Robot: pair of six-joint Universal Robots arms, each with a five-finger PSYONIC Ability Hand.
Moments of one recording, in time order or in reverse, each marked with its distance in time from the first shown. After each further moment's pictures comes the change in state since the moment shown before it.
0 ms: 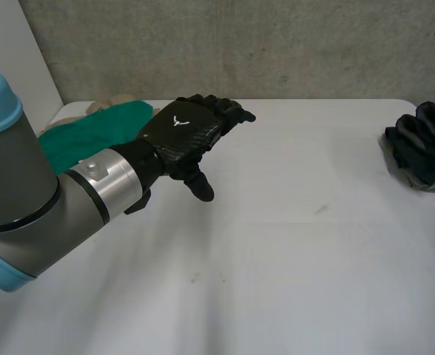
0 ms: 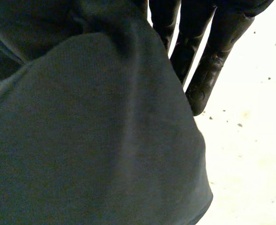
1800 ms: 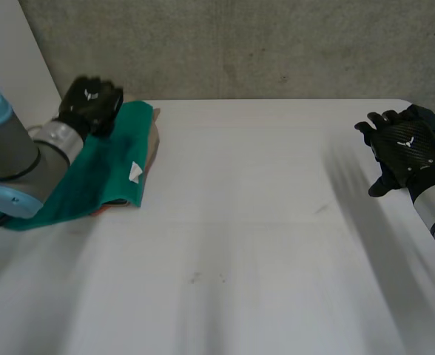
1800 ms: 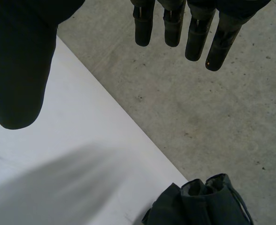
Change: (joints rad) left arm 0.330 -0.376 0.244 0.279 -0.128 0.251; right arm 0.546 -0.795 0.874 0.222 0.599 -0.361; left_hand 0.968 0.991 0.975 0.992 0.929; right_hand -0.591 -0.797 -0.807 -0.815 -0.756
